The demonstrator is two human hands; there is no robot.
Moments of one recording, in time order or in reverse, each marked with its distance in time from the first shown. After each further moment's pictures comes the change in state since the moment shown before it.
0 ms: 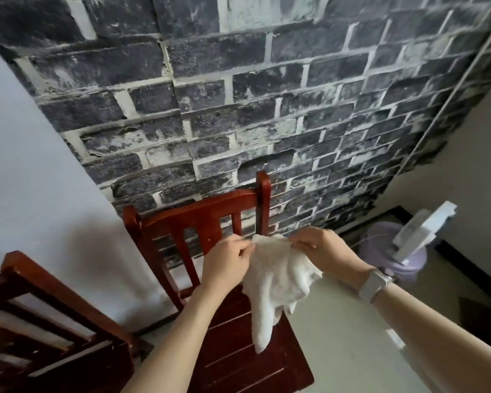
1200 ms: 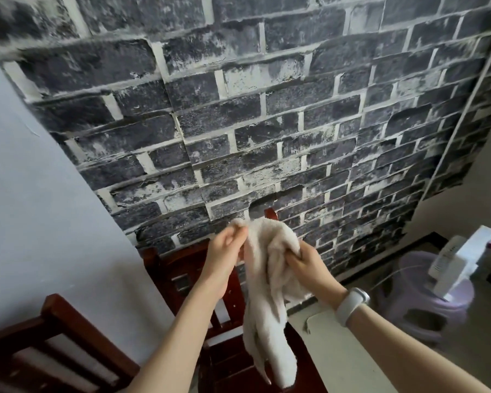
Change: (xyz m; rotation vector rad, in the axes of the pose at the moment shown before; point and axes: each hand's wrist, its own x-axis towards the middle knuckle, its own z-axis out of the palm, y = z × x) left_hand 0.043 0.040 -0.057 -0.984 0.028 -0.348; right_hand 0.032 -0.036 0.004 0.644 0.169 0.124
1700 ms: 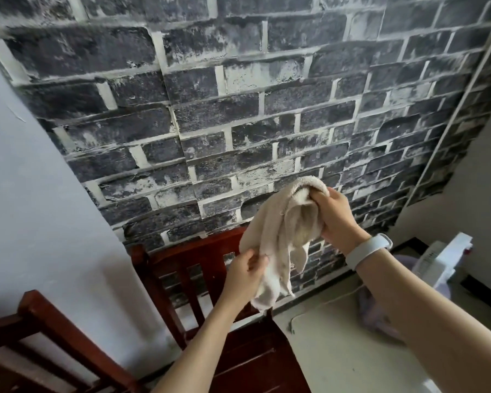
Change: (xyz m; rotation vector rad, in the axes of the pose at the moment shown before) left_hand -0.006 -0.049 0.027 0.432 -0.089 0.210; right_hand 0.061 -0.047 -0.060 0.433 0.267 0.207
